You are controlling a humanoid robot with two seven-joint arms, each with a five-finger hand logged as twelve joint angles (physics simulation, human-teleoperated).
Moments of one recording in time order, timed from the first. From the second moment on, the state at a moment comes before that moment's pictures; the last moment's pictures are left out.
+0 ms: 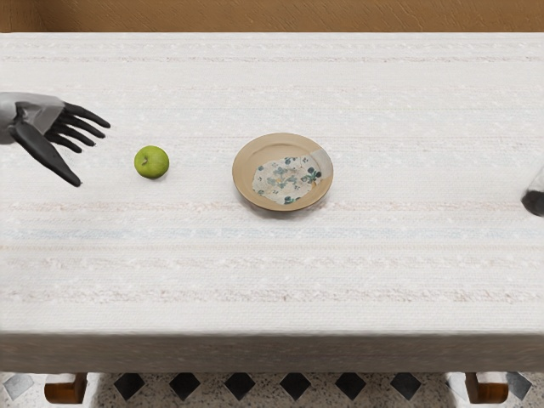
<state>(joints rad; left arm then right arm) -1.69 0.94 0.54 -1.24 0.19 -0.39 0.11 -0.02 0.00 -0.04 0.25 0.09 -0.02 0.03</state>
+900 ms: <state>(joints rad) -1.56 0.41 0.76 -1.17 0.47 0.45 0.16 -0.03 0.00 -0.04 0.25 0.09 -0.02 0.03</state>
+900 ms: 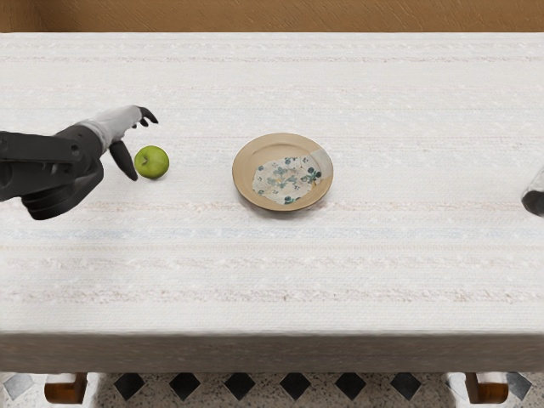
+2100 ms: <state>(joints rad) -1.46 0.26 0.82 -1.02 0.48 0.45 0.18 -0.03 0.00 -0.04 0.25 0.09 -0.02 0.03</state>
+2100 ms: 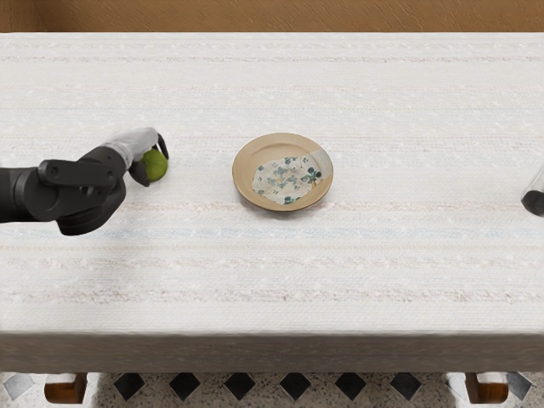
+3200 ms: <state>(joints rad) -1.78 0.00 0.80 -1.11 0.37 0.43 0.18 -0.03 0.00 -0.04 0.25 0.09 -0.02 0.03</state>
